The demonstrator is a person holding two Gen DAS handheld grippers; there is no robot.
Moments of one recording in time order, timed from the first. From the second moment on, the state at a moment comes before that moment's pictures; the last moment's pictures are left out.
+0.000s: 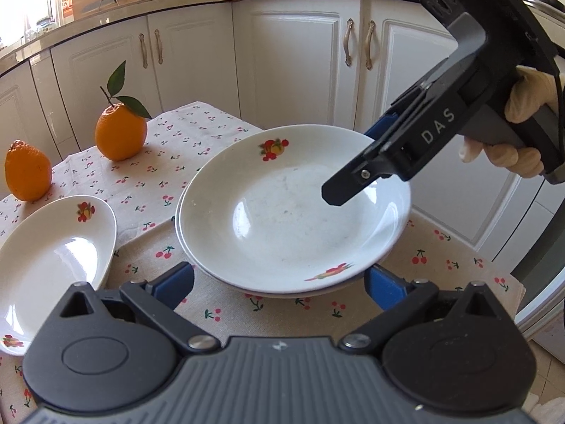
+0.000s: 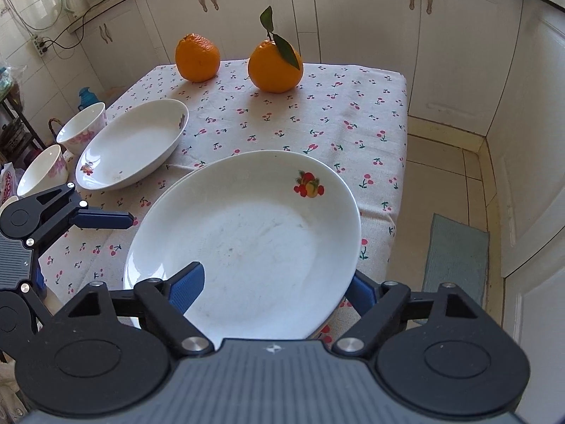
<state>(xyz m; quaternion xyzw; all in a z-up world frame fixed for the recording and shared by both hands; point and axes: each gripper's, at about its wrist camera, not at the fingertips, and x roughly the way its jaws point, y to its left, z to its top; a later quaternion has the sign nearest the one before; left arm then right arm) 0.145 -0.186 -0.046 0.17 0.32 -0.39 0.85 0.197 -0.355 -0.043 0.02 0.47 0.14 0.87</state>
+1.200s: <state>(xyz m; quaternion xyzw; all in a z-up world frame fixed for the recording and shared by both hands) 0.150 -0.070 -0.048 0.06 0.34 -0.15 0.93 0.136 -0.251 0.006 -0.06 0.40 0.17 0.90</state>
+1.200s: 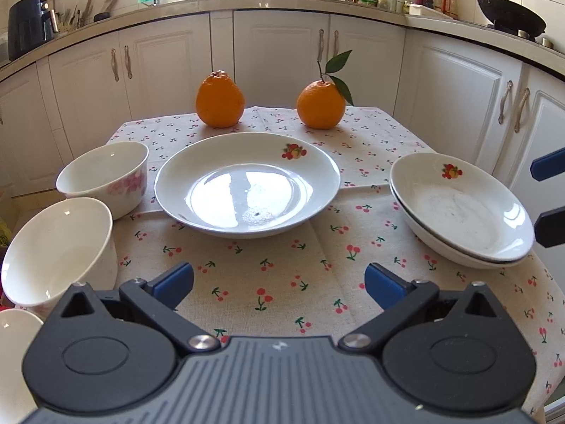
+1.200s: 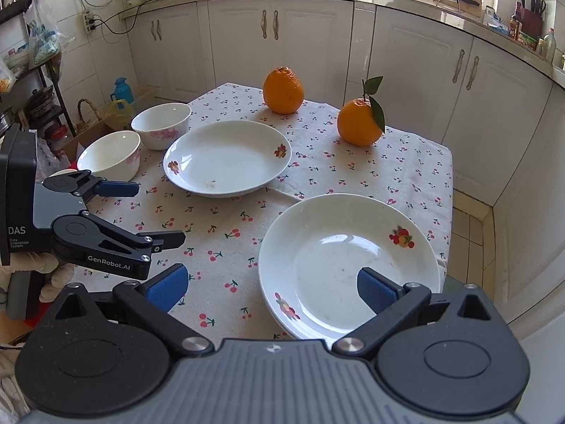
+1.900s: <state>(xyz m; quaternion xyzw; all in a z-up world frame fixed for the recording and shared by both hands) 0.202 -0.081 -0.079 0.05 0.36 -0.11 0.93 0.240 -0.223 -0.007 -0.07 0.40 0.21 0.89</state>
